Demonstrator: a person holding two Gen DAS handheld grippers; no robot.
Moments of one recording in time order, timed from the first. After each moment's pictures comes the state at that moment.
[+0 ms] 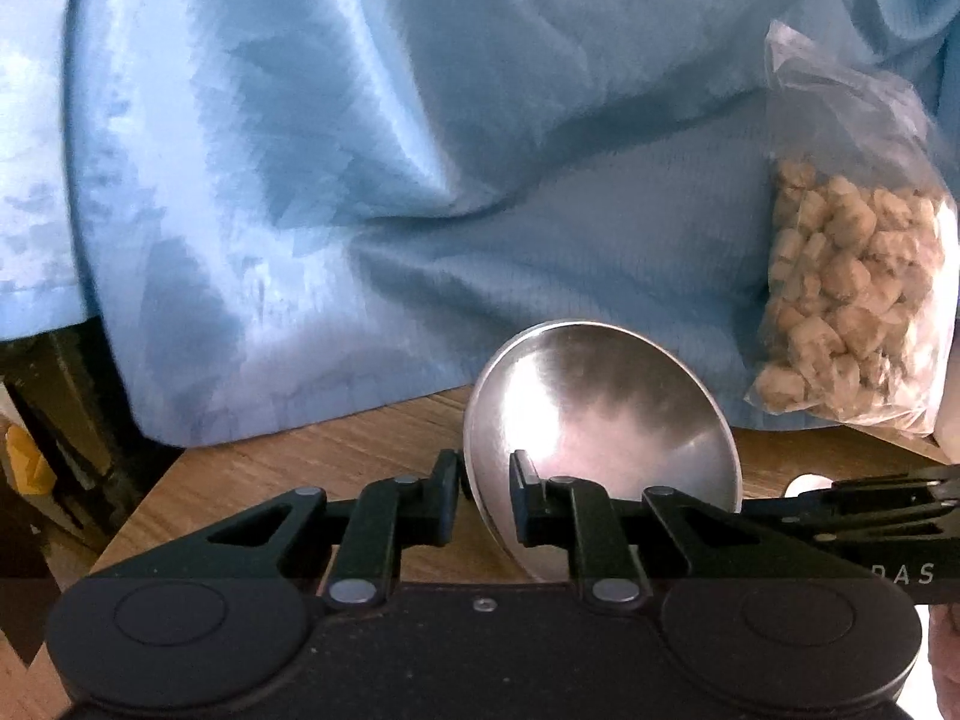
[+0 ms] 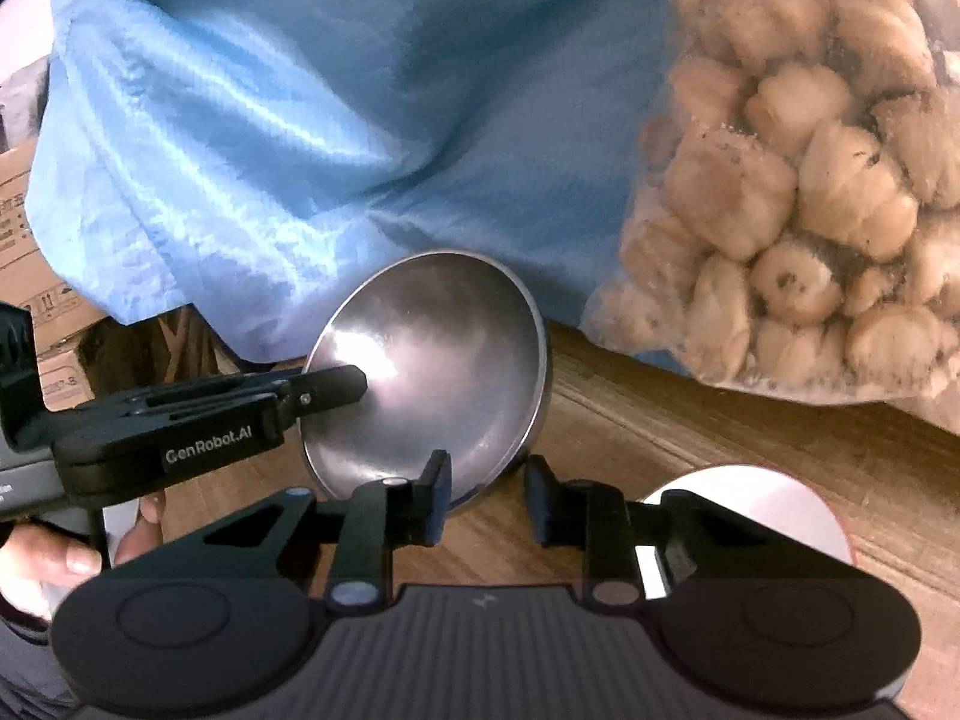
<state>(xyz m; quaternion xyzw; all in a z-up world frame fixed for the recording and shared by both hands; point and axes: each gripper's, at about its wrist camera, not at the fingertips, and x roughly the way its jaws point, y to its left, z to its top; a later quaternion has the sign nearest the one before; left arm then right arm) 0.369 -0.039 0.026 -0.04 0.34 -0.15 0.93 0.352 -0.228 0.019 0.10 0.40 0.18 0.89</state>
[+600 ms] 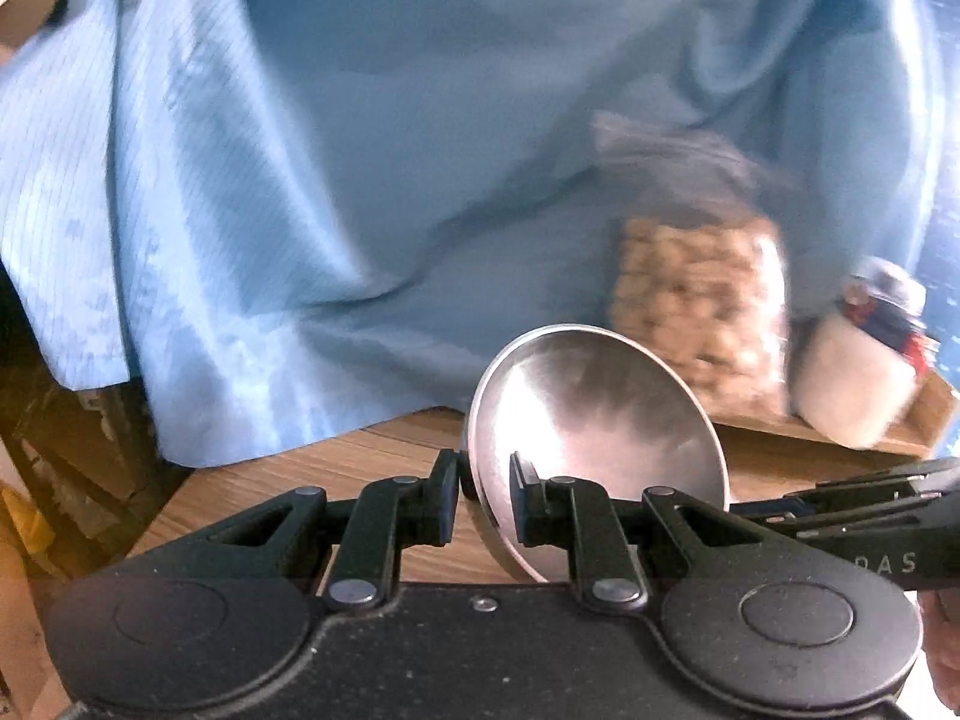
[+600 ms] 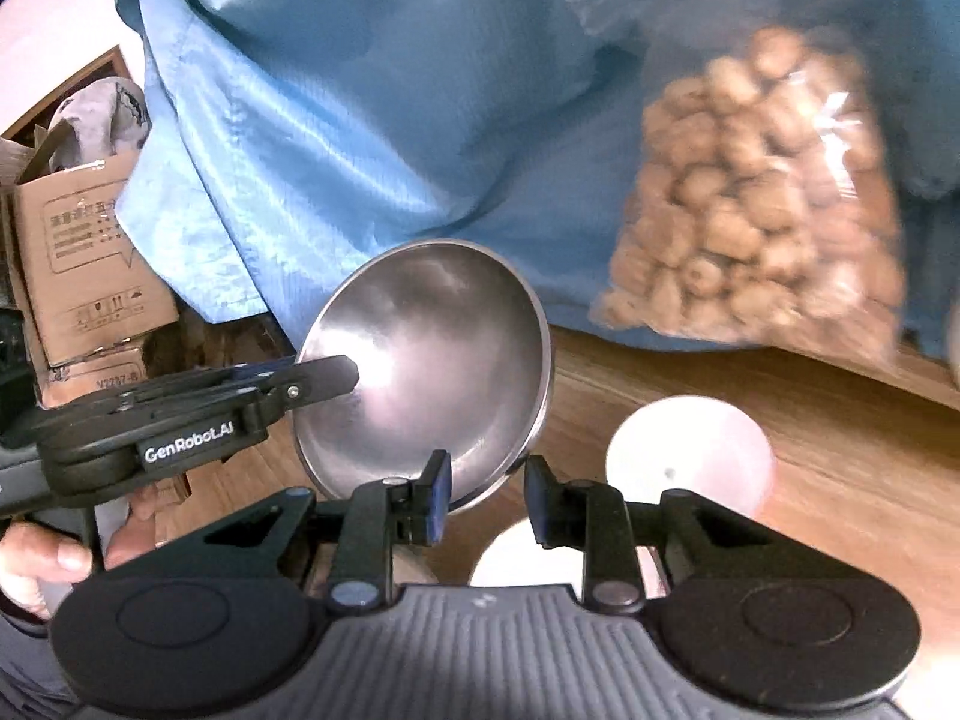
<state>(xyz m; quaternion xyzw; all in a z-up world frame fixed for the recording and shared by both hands) 0.279 -0.050 0.076 -0.01 0.27 -0.21 0.94 0.253 -0.236 0.065 0.10 0.36 0.15 0.92</state>
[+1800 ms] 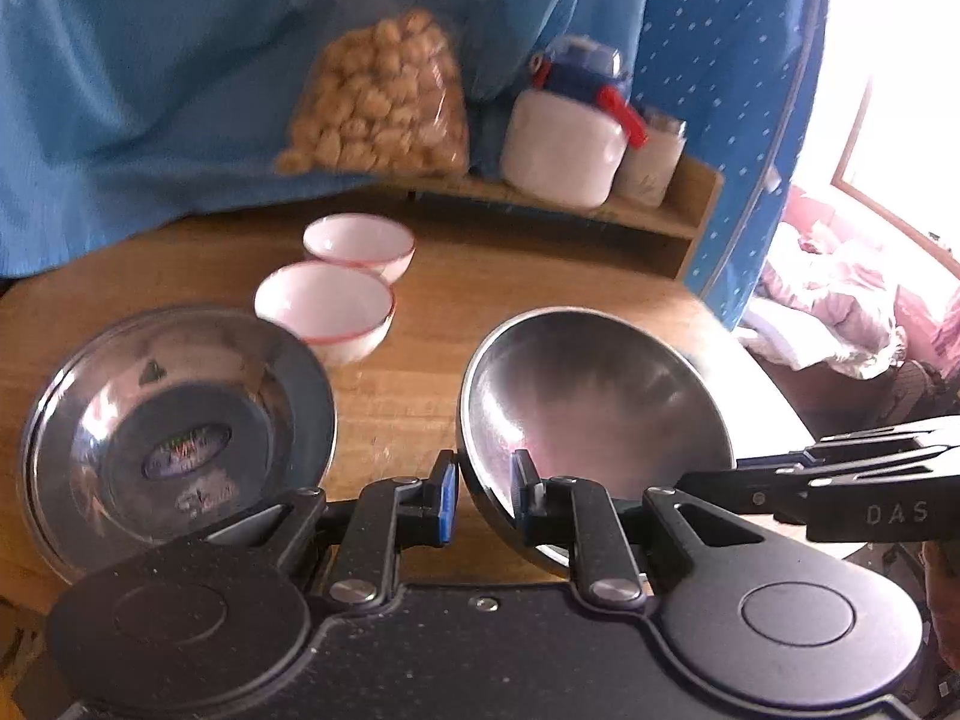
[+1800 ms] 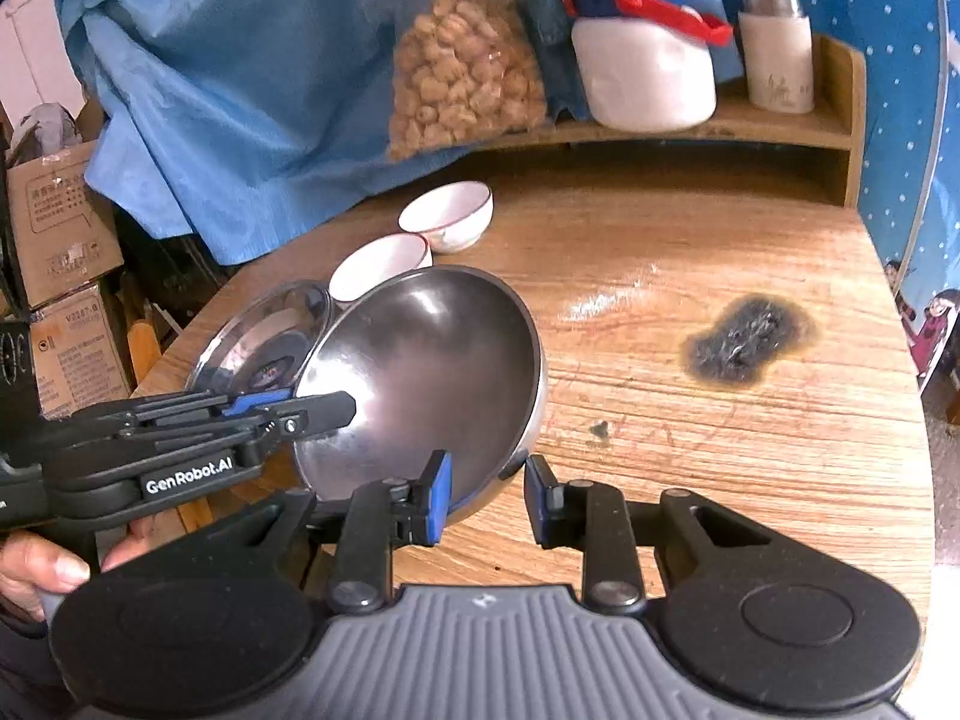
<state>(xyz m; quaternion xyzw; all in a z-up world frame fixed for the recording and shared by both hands) 0.114 -0.133 0.018 0.02 0.35 -0.34 0.87 0.019 -0.306 0.028 0.15 0.39 0.01 0.91</state>
